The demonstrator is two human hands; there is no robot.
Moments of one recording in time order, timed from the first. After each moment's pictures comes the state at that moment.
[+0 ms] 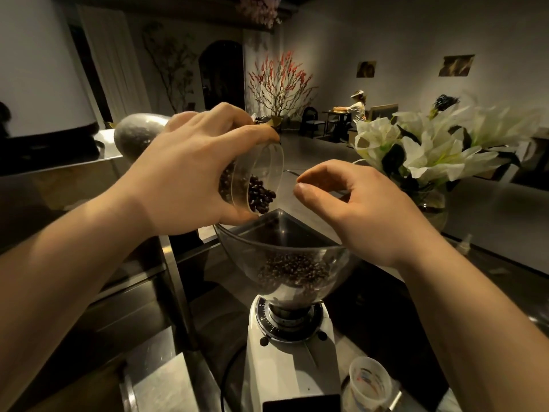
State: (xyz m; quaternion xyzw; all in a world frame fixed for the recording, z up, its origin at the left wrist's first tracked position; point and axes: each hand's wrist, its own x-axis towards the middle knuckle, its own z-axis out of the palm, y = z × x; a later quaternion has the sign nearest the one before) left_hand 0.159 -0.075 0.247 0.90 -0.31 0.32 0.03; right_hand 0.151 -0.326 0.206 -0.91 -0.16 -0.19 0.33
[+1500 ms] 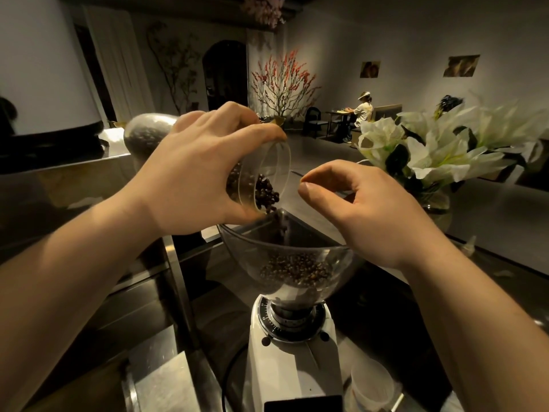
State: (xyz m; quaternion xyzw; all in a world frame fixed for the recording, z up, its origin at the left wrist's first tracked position) left_hand 0.164 -0.075 0.245 0.89 -0.31 0.33 0.03; right_hand 0.151 -0.324 0.206 -0.91 -0.16 -0.20 0.33
